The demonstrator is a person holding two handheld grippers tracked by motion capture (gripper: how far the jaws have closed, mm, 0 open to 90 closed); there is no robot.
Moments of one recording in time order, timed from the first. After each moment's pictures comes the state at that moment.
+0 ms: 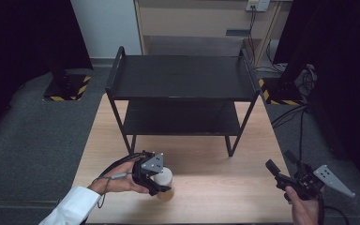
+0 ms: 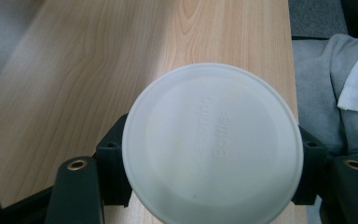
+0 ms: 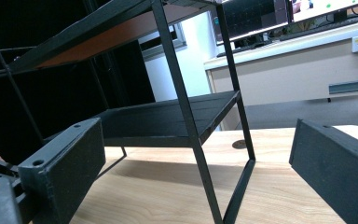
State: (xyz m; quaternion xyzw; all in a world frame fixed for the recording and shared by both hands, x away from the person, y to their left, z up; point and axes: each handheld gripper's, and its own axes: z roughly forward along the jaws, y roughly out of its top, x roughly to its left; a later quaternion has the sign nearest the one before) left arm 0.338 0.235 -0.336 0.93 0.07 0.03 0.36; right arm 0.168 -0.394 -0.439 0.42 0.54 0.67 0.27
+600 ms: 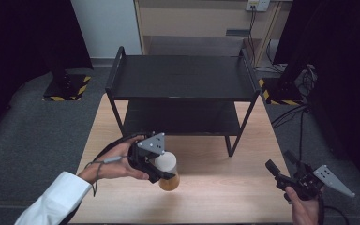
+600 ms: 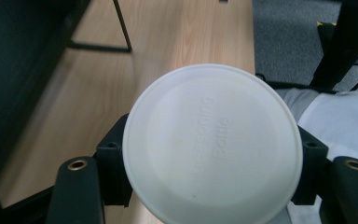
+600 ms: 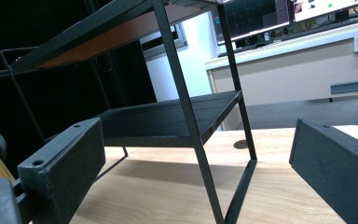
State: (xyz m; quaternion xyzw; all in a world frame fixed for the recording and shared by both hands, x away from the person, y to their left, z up) left arm 0.342 0.232 -0.219 0.92 0.06 0.02 0.39; right arm 0.168 -0.394 -0.439 0.42 0.54 0.67 0.27
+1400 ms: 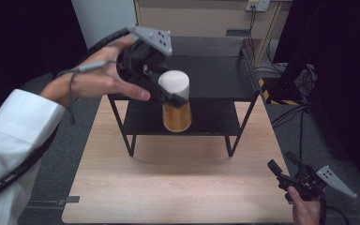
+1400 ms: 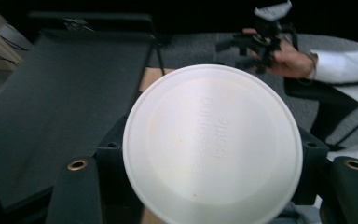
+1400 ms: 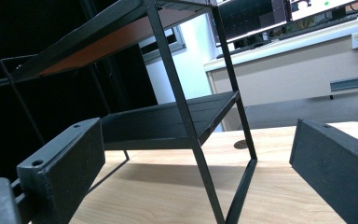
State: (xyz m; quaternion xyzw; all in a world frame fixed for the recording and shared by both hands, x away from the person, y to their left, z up) left arm 0.373 0.218 -0.009 0.91 0.07 0.07 0.41; right arm 0.167 -0.398 -0.442 0.43 0.53 0.68 0.26
